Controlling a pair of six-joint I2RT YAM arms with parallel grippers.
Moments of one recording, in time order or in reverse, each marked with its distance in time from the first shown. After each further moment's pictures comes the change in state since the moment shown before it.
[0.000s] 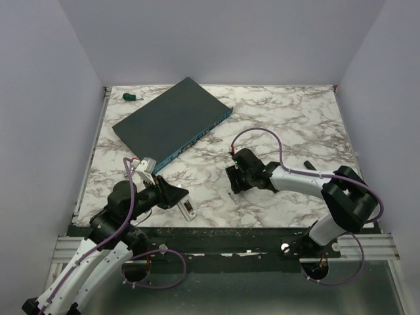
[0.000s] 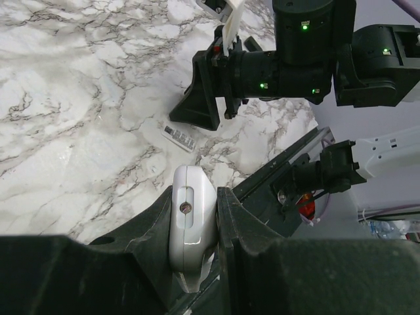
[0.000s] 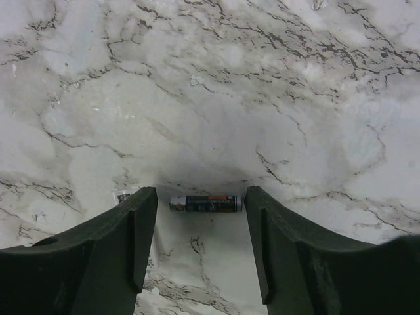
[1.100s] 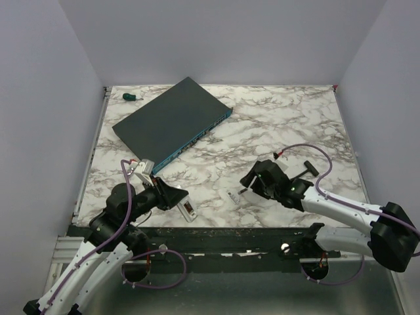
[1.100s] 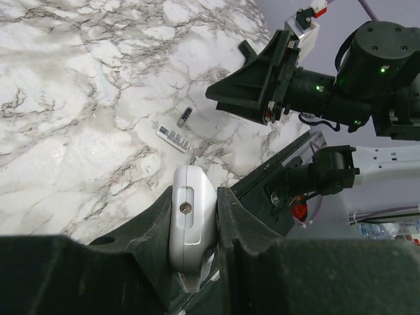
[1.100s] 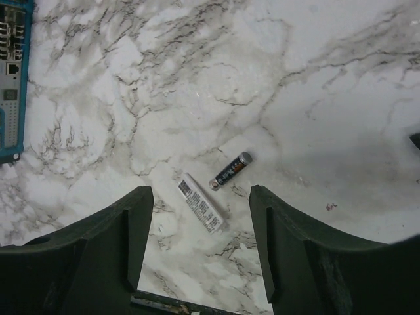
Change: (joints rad) left arm 0.000 -0.041 -0.018 0.002 -0.001 -0.034; right arm 0.019 -0.423 -0.224 -0.018 0.203 0.817
